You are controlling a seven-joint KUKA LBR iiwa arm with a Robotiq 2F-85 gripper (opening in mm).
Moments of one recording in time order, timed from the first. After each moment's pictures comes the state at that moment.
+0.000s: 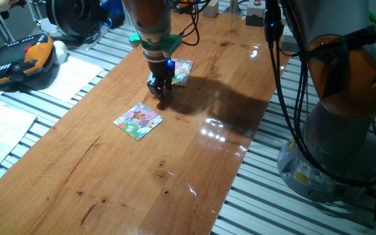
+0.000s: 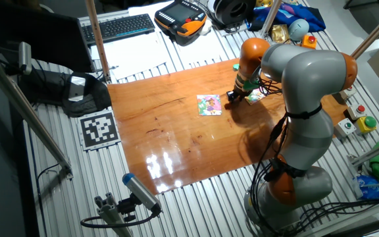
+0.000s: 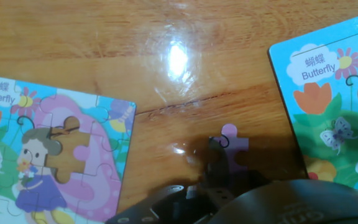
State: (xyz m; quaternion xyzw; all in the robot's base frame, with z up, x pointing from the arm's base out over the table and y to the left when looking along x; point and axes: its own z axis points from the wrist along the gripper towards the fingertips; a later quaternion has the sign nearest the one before) arm 0.531 -0.074 0.025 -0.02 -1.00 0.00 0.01
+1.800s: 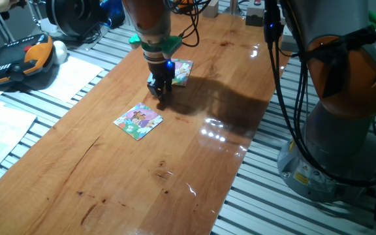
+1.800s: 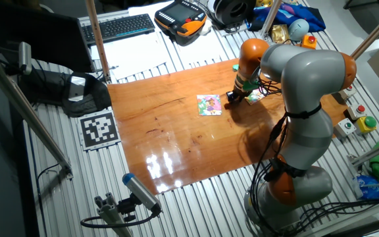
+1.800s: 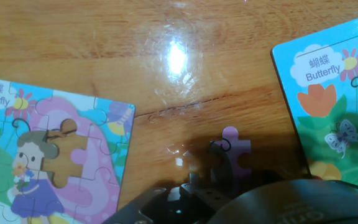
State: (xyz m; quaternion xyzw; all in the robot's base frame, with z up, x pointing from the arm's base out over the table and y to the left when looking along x) arm 0.531 -0.074 0.021 -0.02 -1.00 0.00 0.01
